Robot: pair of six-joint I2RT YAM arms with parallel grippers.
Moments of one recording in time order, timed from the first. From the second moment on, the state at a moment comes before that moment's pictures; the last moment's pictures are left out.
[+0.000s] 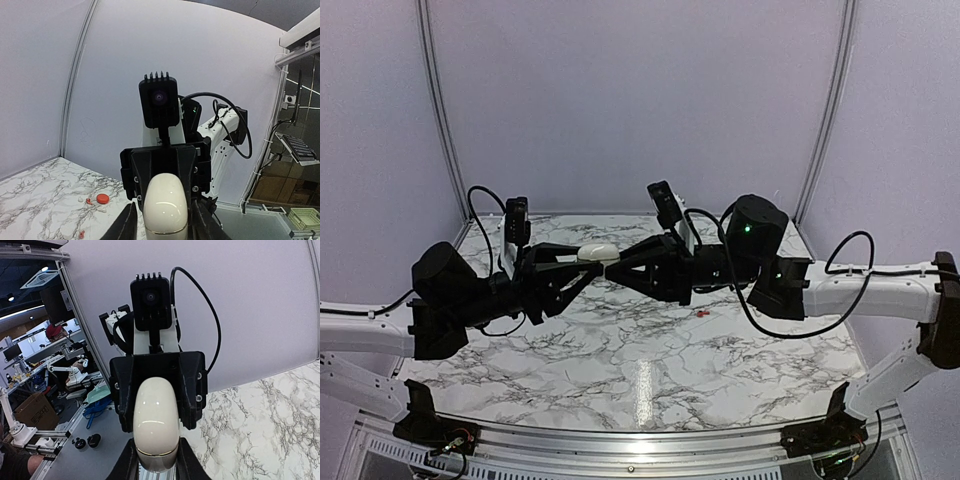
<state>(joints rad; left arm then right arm) -1.06 1.09 0.61 0.79 0.28 -0.34 1.01 1.42 1.00 0.54 -0.70 0.39</state>
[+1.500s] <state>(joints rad) -1.06 1.09 0.59 0.79 0.28 -0.35 1.01 1.41 1.00 0.54 -0.70 0.39</state>
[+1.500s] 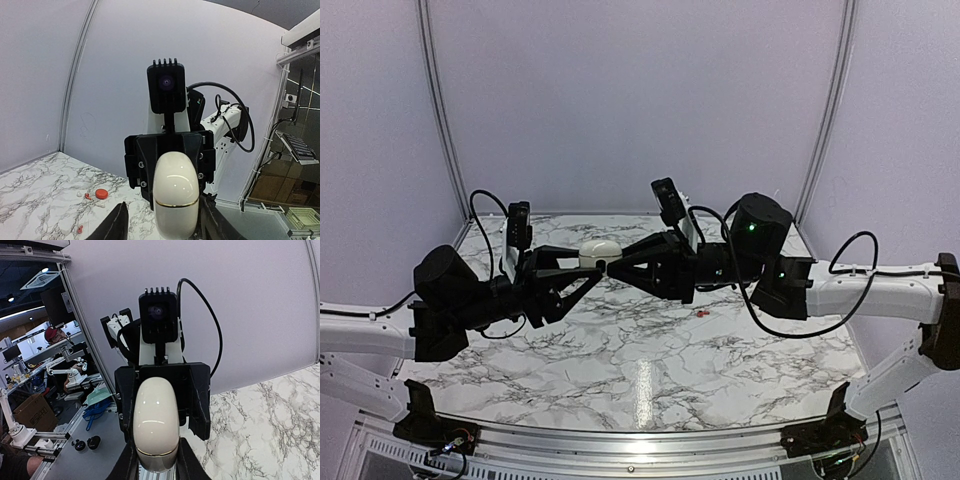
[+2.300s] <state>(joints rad) -1.06 1.09 0.59 0.79 0.28 -0.35 1.01 1.41 1.00 0.54 -0.70 0.39</state>
